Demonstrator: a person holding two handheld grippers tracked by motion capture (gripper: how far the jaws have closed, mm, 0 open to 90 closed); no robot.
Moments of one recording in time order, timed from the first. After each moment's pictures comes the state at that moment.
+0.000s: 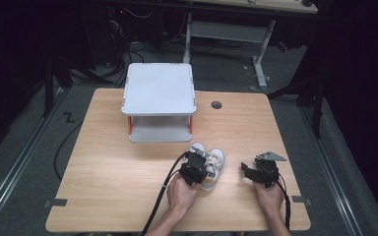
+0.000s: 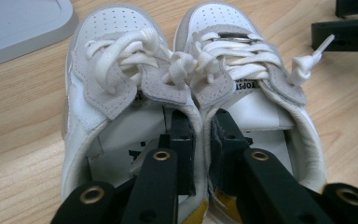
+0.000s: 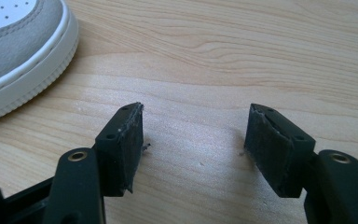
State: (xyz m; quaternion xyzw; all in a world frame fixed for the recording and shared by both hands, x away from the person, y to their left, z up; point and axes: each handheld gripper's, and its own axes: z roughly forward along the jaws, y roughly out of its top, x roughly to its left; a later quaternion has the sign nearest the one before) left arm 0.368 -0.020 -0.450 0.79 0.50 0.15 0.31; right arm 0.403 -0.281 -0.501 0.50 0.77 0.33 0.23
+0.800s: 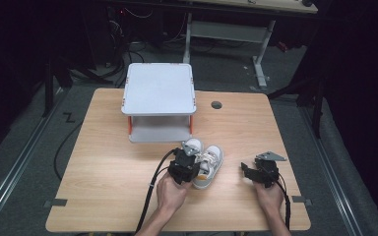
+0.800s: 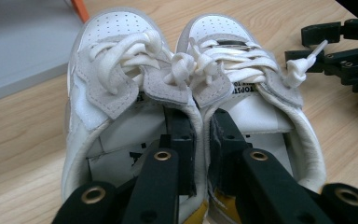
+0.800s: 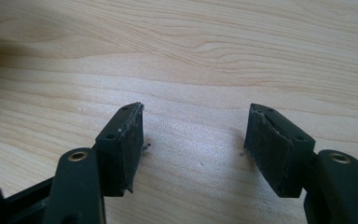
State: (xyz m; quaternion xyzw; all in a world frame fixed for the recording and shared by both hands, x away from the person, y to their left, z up) left arm 0.359 0.017 -0.425 0.78 0.49 0.14 0.36; right arm 0.403 -0.281 -0.501 0.50 0.77 0.33 0.23
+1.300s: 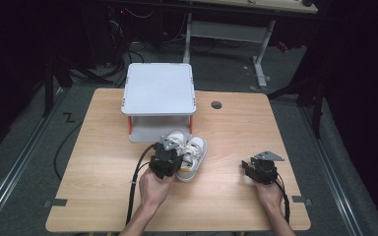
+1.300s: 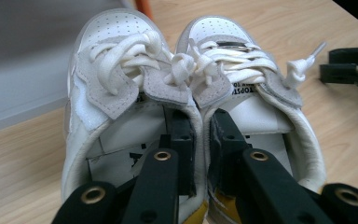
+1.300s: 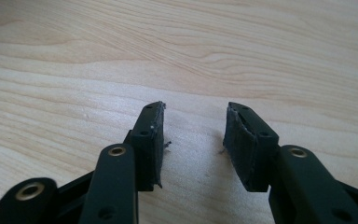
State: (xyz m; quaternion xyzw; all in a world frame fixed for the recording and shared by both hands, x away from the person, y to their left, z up) left arm 0.361 0.069 -0.411 0.76 0.51 0.17 0.37; right arm 0.403 -0.275 -0.500 0.49 0.77 0.33 0.25
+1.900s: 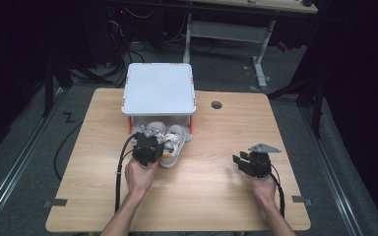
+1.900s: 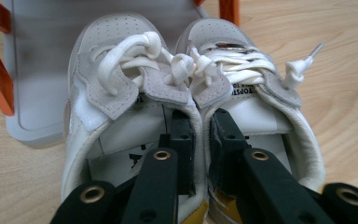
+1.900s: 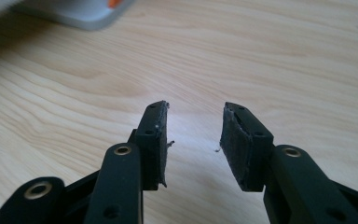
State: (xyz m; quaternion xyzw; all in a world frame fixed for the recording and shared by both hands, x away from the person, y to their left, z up) left arm 0.401 0.114 -0.426 0.72 0.56 0.20 0.36; right arm 0.411 -0.250 -0.470 0.46 0.78 0.38 0.19
